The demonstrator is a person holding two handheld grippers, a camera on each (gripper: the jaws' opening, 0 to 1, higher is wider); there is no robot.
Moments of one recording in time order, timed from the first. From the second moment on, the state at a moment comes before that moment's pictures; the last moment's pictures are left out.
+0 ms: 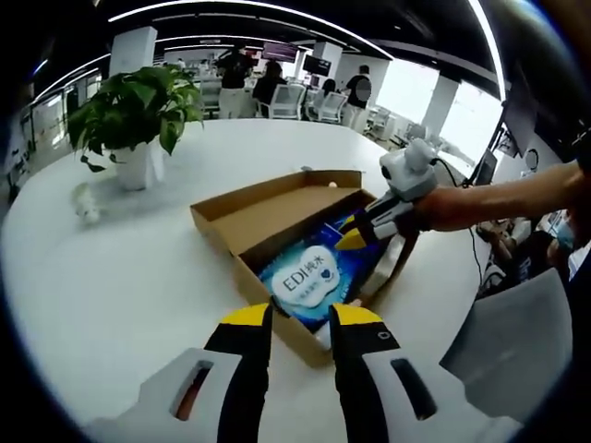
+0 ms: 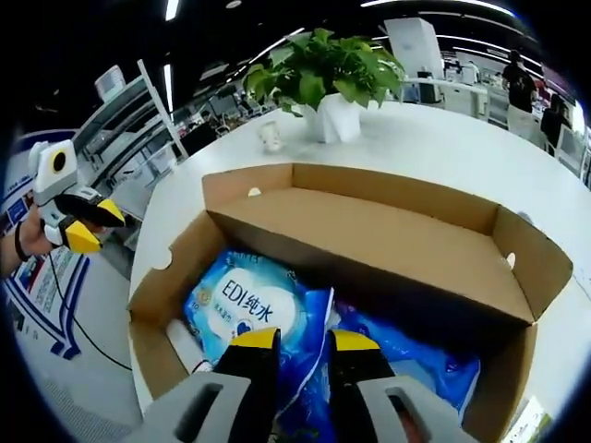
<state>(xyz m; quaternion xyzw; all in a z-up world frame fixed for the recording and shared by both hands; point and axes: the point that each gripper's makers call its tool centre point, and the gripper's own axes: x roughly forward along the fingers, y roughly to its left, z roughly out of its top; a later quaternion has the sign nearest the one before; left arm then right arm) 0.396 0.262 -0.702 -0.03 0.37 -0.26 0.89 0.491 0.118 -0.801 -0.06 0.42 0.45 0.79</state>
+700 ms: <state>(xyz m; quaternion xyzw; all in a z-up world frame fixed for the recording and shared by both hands) 0.389 0.252 -0.707 -0.04 0.37 -0.26 0.89 0.499 0.113 -0.808 -0.06 0.43 0.43 0.79</state>
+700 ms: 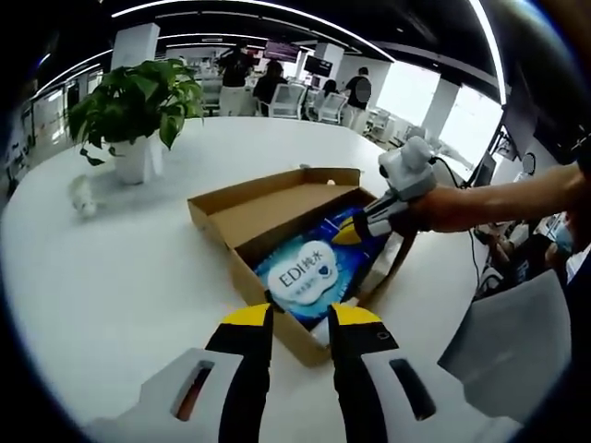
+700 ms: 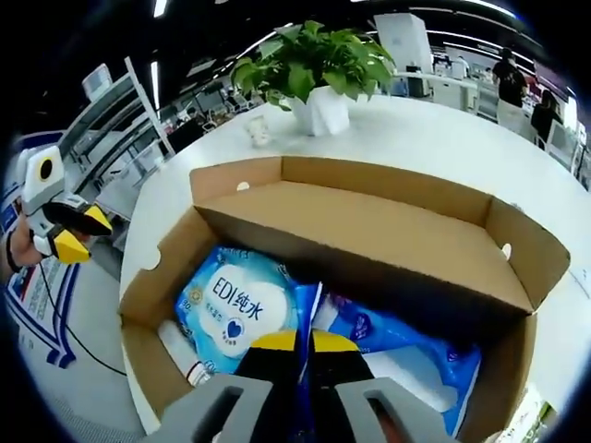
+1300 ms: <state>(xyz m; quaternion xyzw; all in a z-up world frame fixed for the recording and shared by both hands) 0.425 0.193 -0.735 -0.05 0.40 -0.27 0.87 0.498 0.071 -0.786 -0.06 0.41 0.42 0.81</state>
